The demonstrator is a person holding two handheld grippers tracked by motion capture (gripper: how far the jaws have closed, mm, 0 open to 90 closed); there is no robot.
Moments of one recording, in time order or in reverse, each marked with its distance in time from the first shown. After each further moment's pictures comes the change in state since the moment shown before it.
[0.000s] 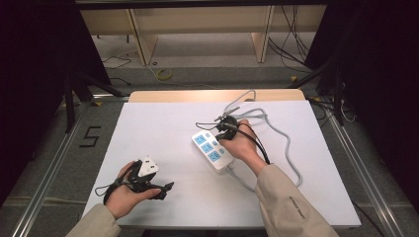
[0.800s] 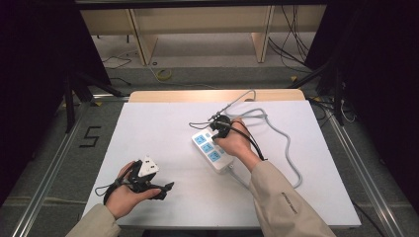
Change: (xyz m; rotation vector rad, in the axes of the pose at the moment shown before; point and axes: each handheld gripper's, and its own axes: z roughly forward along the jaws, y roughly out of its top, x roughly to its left) left arm 0.000 0.000 0.000 -0.003 -0.003 0.001; right arm 0.006 0.015 0.013 0.083 0.007 -0.027
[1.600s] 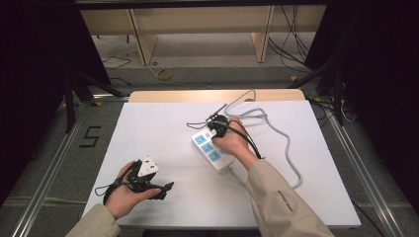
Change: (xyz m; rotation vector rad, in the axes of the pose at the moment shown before) left arm 0.000 0.000 0.000 -0.003 0.000 -0.002; right arm 0.003 0.006 0.006 0.049 -0.015 0.002
